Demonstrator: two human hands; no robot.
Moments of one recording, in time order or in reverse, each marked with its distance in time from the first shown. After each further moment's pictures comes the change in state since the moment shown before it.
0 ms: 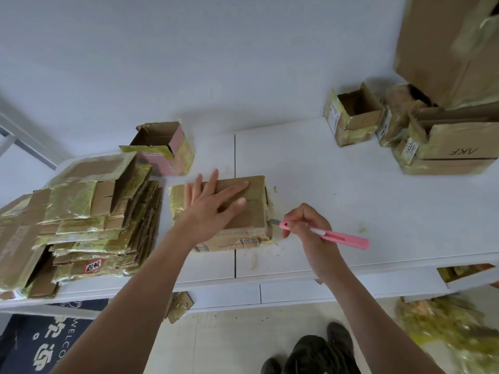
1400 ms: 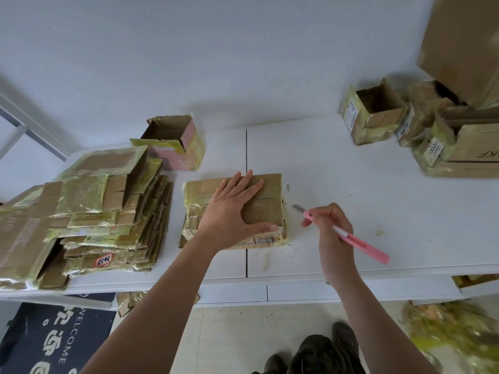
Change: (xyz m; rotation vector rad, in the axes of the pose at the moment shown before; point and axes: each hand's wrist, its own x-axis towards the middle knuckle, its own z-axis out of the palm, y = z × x) left_hand -0.001 0.012 0.013 0.022 0.070 0.178; right_hand 0.009 0.017 0.011 0.099 0.243 -0.004
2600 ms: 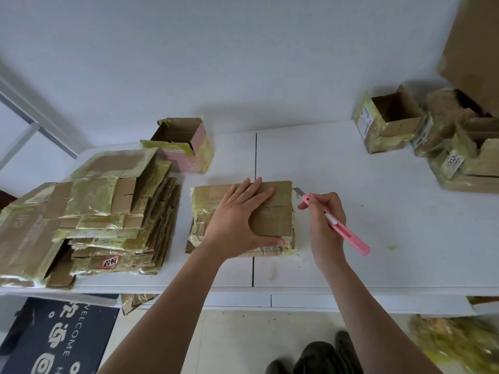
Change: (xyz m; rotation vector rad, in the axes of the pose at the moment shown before) left_hand 0.000 -0.004 0.000 -0.036 0.030 0.006; right_hand 0.038 0.011 0.036 0.024 0.126 -0.039
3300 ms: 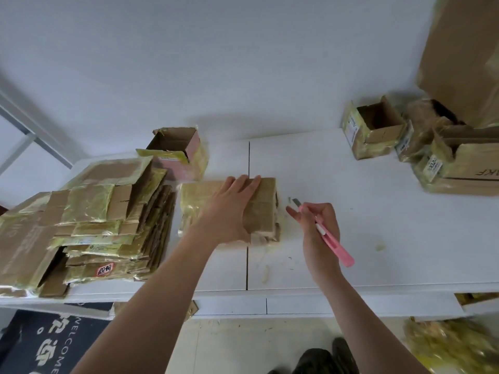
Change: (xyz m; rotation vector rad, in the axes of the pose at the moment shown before) left_hand 0.021 0.003 -0.030 0.281 -0.167 -0.001; right_hand -0.019 -0.008 -0.009 0.031 -0.026 0.007
